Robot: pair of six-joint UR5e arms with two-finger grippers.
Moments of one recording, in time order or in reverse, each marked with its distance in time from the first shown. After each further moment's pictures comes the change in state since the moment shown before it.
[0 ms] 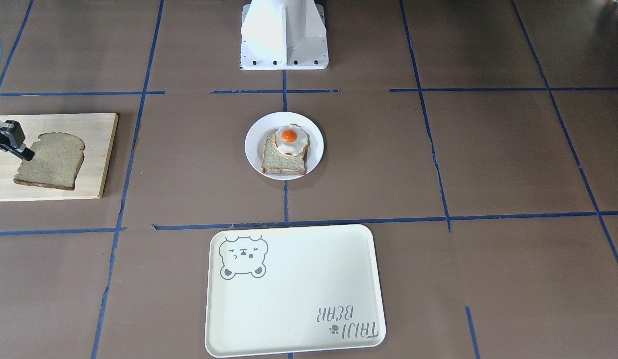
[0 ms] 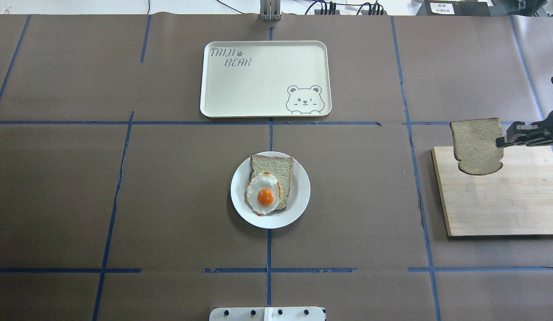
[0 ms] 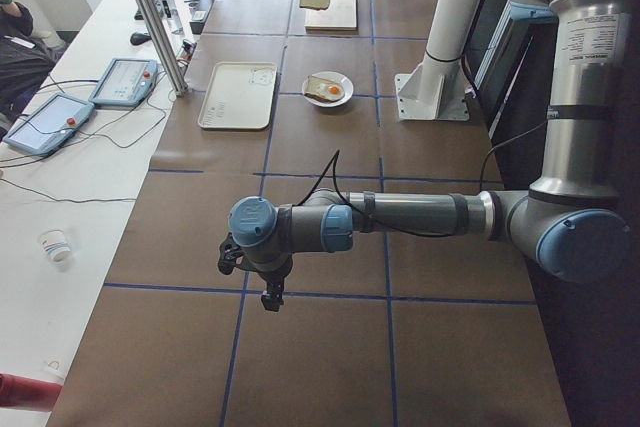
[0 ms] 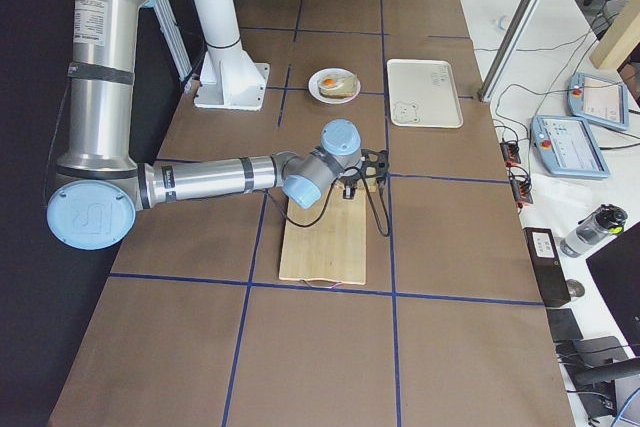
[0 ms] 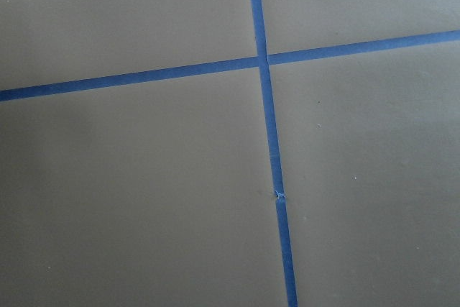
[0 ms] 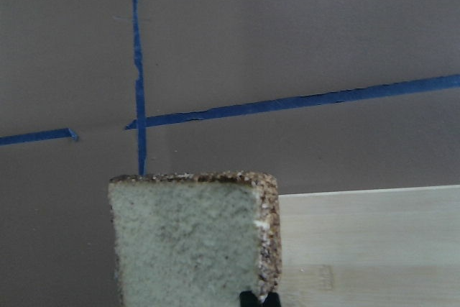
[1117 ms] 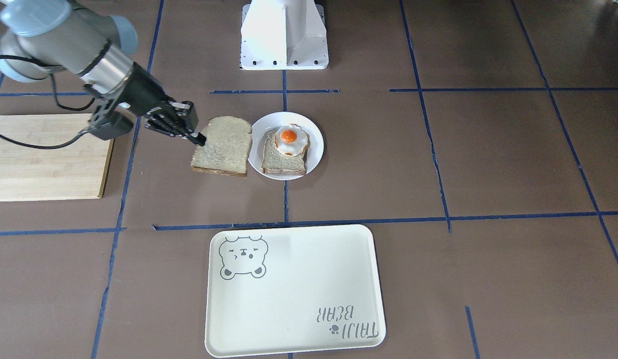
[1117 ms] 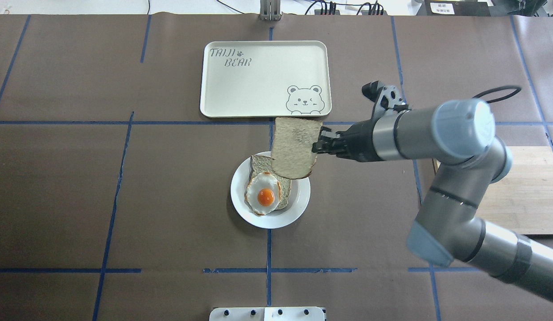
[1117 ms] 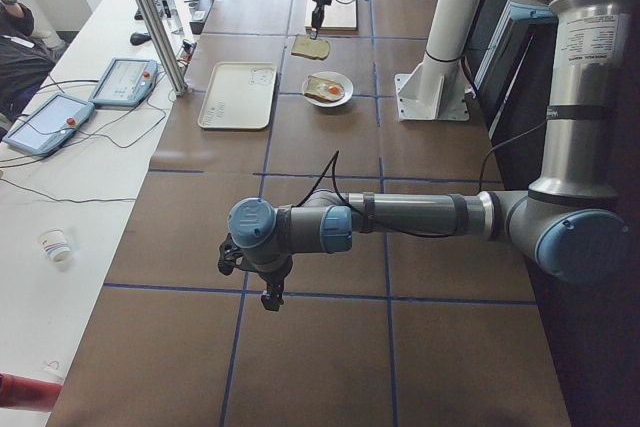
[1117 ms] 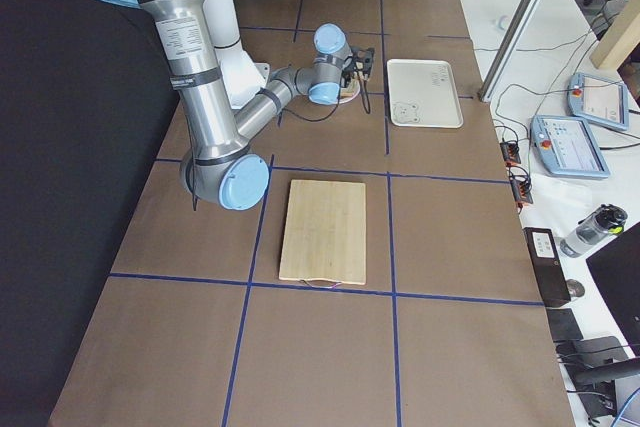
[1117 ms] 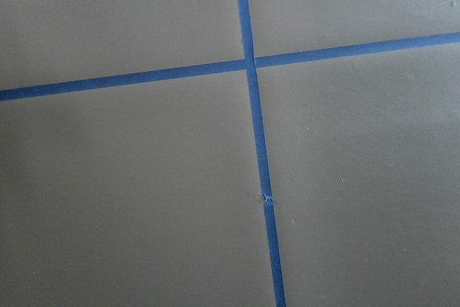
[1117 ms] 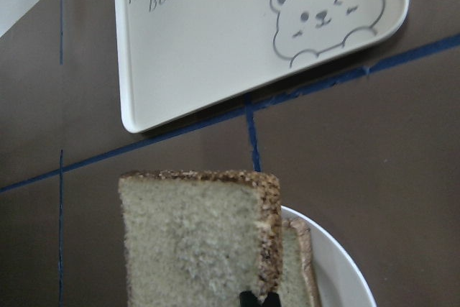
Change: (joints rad) left arm 0.002 -0.002 0.004 0.000 -0.005 0.000; right arm -0.606 0.458 0.066 -0.002 -0.565 0.596
